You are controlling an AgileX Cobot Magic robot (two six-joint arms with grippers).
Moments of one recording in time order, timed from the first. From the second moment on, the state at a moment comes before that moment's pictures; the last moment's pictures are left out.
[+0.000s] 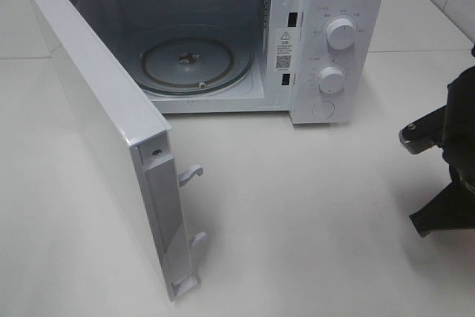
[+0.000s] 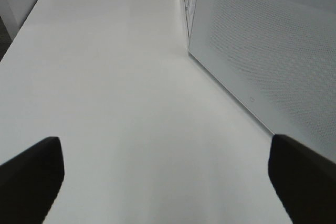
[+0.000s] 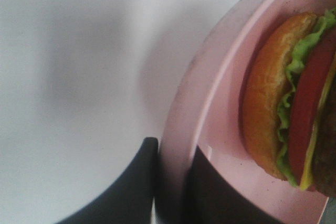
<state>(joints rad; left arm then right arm) 0.03 0.00 -0.52 -0.10 1.07 0.02 0.56 1.60 -0.62 -0.81 0.91 0.97</state>
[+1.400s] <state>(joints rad) 0.03 0.00 -0.52 -0.10 1.07 0.02 0.40 1.70 -0.70 -0.71 0.74 0.85</state>
